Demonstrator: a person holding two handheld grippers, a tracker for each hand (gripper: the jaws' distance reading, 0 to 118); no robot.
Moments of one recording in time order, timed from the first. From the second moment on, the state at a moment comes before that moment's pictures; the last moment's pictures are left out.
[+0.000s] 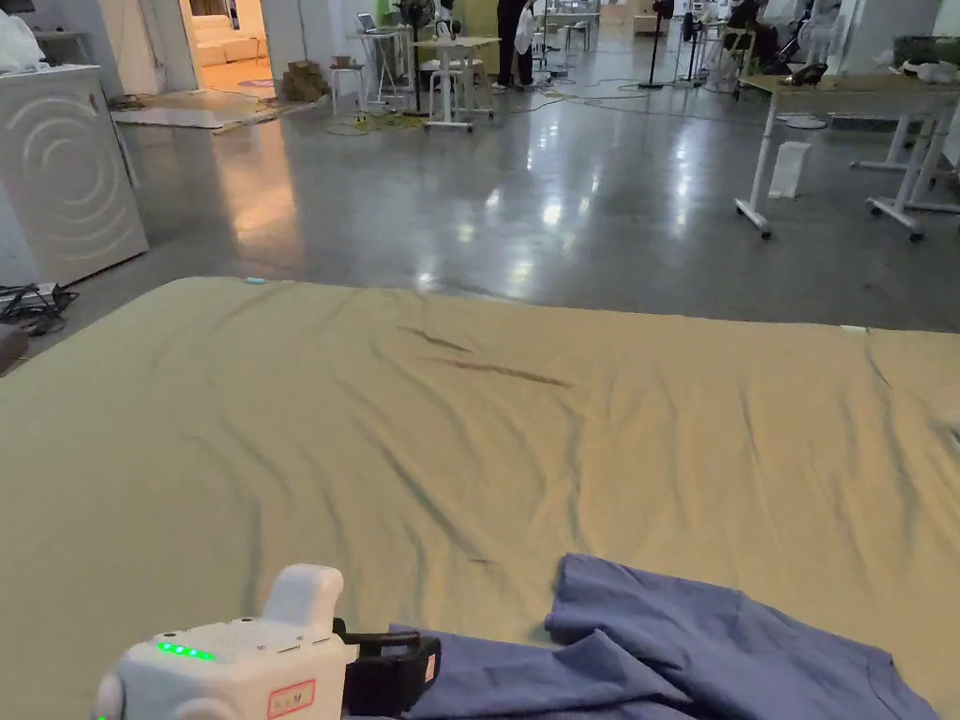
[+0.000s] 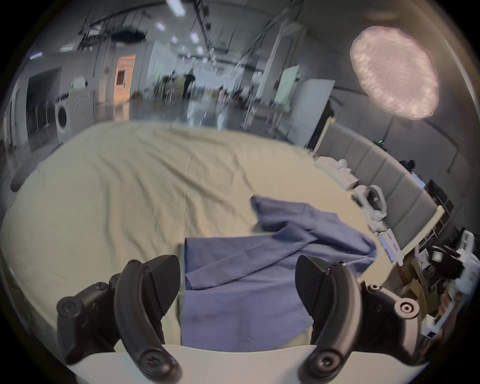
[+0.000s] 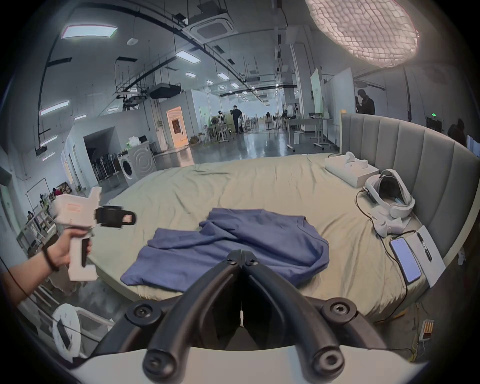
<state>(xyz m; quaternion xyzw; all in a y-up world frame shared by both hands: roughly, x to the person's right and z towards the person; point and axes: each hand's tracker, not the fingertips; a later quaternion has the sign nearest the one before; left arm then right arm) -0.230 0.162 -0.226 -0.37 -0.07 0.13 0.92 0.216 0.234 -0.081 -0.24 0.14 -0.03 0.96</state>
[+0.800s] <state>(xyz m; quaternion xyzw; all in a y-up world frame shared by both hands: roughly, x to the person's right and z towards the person) -0.207 0.068 -0.367 -0.56 0.00 0.05 0.83 0.243 0.173 -0.097 -0.34 0.13 -0.04 0.93</state>
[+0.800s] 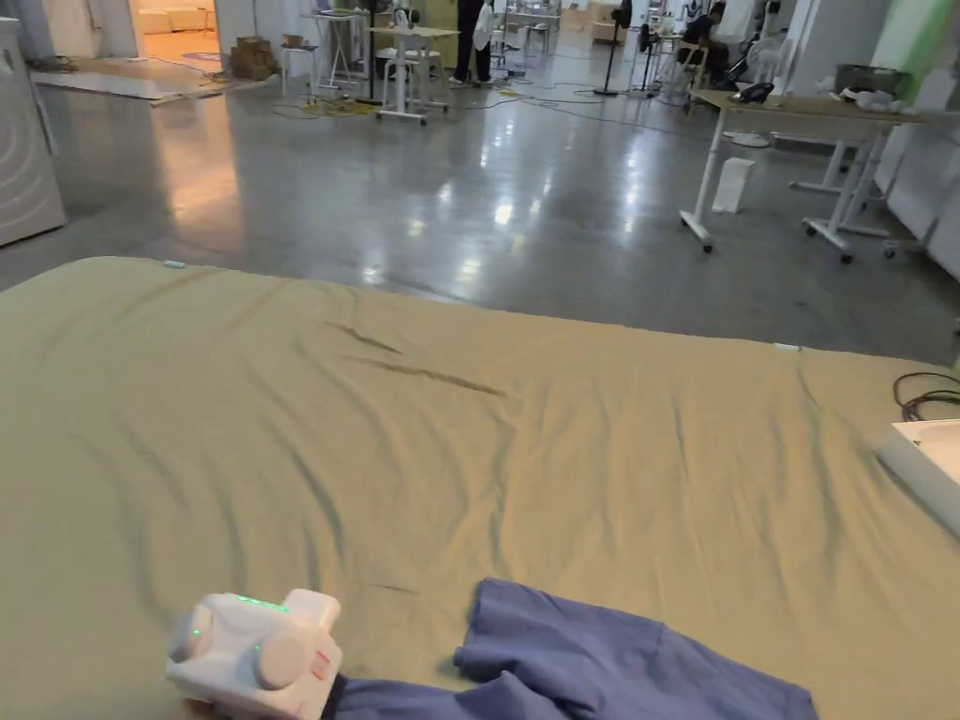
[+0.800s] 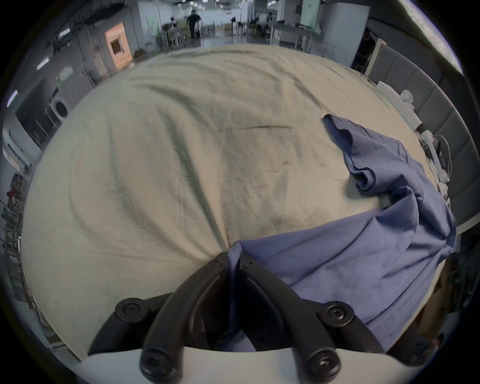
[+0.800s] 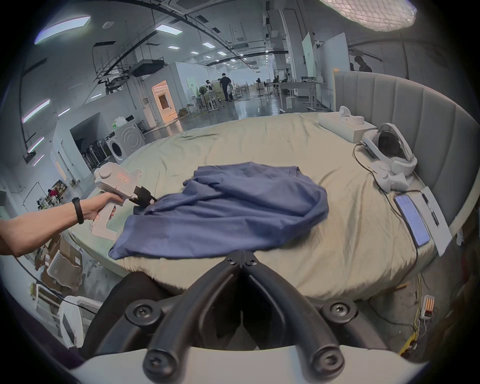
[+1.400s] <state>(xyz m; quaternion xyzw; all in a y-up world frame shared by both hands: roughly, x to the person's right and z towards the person) -0.230 0.067 -0.384 -0.59 -0.03 0.10 0.80 0.229 0.107 -0.486 -0.46 0.21 0.16 0.85</state>
